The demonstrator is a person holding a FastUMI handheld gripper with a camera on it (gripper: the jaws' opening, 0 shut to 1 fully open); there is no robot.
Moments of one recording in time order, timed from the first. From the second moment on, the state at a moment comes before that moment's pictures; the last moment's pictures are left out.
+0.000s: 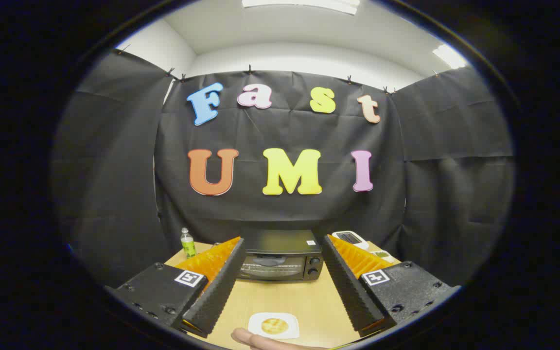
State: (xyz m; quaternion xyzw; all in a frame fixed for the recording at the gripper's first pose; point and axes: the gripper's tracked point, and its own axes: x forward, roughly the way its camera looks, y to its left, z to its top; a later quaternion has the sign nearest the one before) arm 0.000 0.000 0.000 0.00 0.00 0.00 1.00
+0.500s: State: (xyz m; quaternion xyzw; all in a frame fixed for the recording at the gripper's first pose) arm 0.007 0.001 -0.007 0.00 0.01 0.00 1.00
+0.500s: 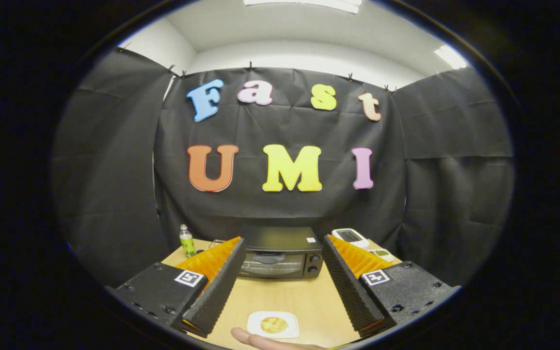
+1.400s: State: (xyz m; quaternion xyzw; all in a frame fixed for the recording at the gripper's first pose) arm 0.085 -0.004 -0.044 0.01 0.05 -0.01 1.00
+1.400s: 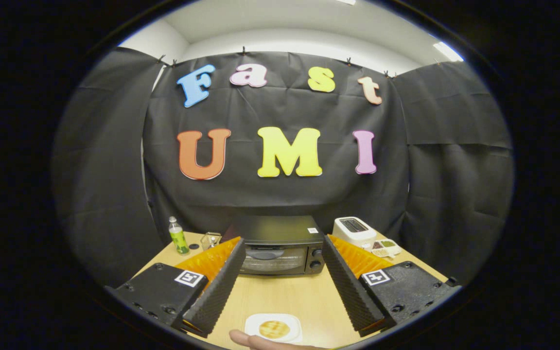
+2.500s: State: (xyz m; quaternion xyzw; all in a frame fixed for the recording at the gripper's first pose) arm 0.294 0.024 -0.179 -0.01 0.17 0.00 0.99
